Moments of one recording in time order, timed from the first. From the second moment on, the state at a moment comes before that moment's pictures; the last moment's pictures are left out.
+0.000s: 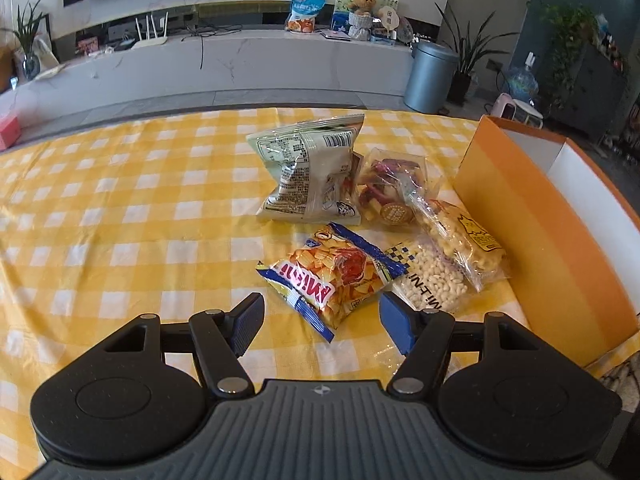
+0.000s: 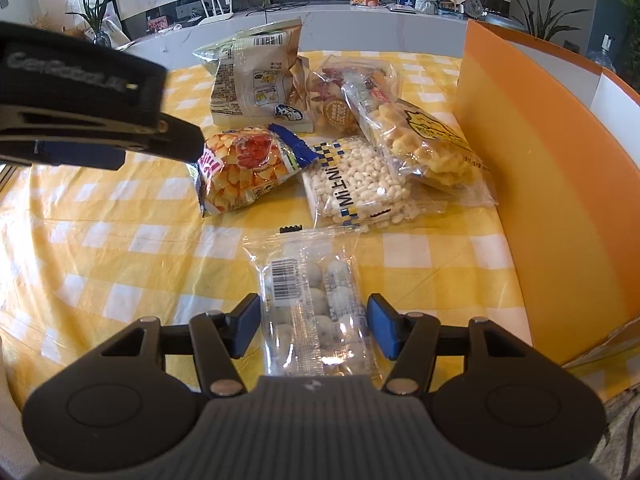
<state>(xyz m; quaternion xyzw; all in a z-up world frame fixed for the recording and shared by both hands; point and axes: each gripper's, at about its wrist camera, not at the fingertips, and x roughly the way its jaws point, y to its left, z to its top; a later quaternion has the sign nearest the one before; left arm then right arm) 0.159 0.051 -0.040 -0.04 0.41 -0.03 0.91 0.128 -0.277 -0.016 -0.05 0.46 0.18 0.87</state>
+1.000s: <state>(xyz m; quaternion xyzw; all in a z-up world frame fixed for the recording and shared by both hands) 0.226 0.008 -0.099 0.13 0.43 -0.06 0.89 0.129 -0.285 -0.015 -0.02 0.46 0.19 0.87</state>
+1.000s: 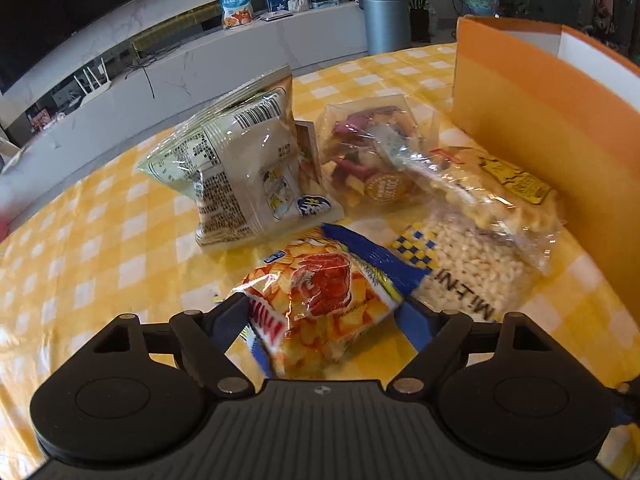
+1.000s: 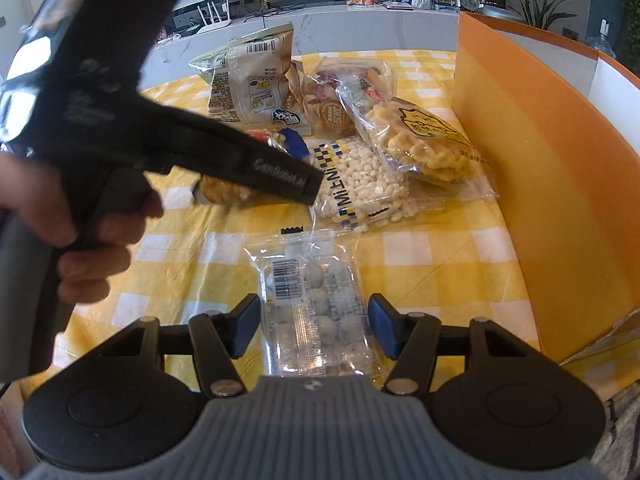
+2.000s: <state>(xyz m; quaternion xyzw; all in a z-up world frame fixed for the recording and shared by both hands) 0.167 0.024 -0.061 0.09 0.37 0.00 0.93 0.126 -0.284 -0.012 0.01 0.46 0.23 0.86</state>
